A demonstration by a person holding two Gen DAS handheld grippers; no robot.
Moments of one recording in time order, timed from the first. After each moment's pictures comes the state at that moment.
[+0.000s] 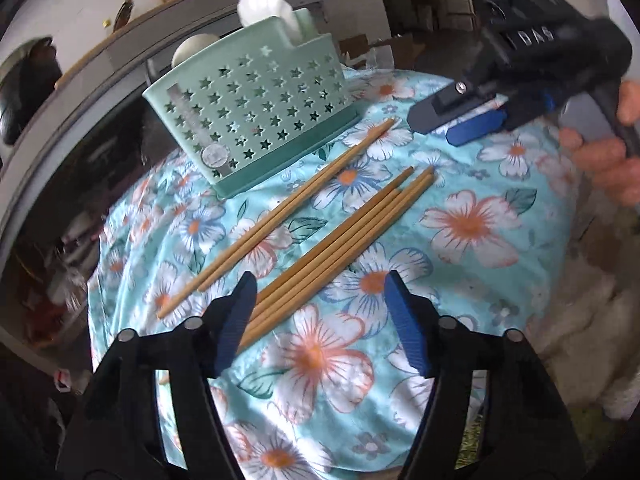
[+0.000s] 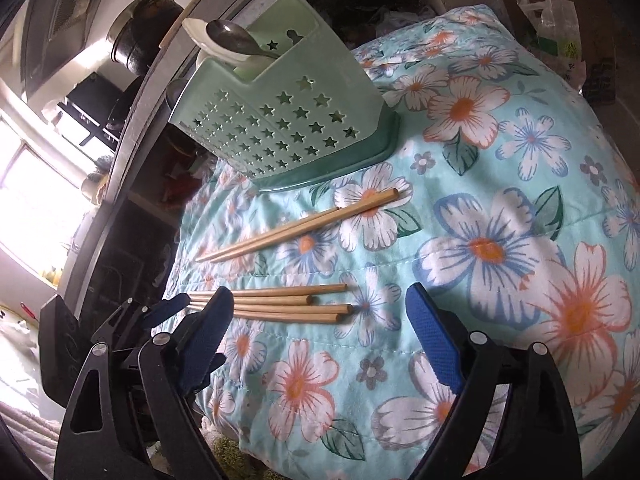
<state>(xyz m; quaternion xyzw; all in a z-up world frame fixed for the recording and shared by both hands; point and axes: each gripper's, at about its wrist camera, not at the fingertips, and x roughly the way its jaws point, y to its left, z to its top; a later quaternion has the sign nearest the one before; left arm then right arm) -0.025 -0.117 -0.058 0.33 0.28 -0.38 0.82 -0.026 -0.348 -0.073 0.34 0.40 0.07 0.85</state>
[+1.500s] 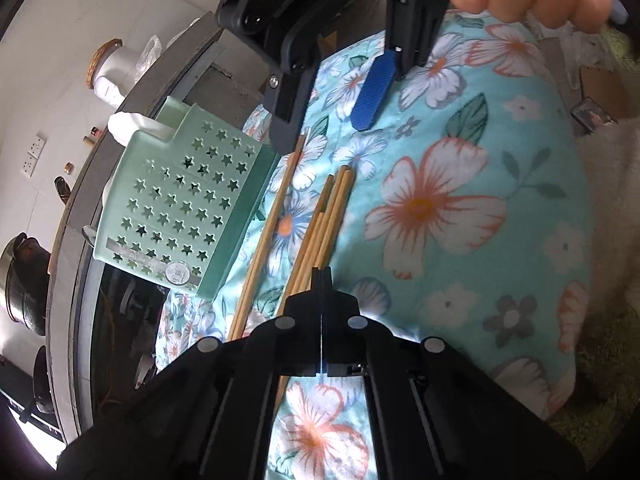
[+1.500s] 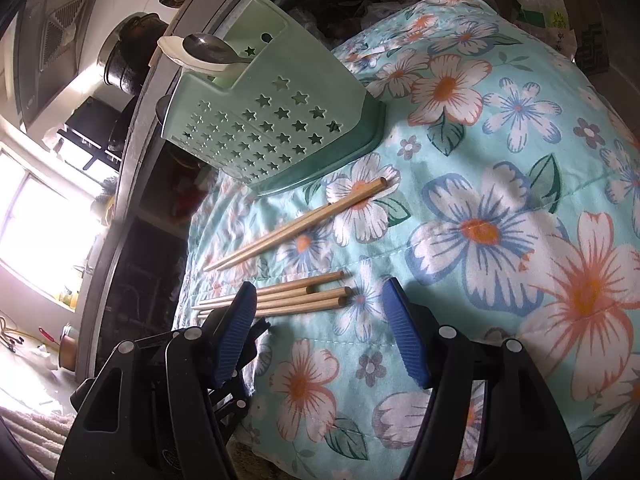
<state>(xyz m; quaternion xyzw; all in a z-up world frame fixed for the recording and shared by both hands) -0.069 -0.159 -0.099 0.53 0.10 -0.40 0.74 -0.032 -0.354 -0.081 0.38 0.39 0.07 0.84</state>
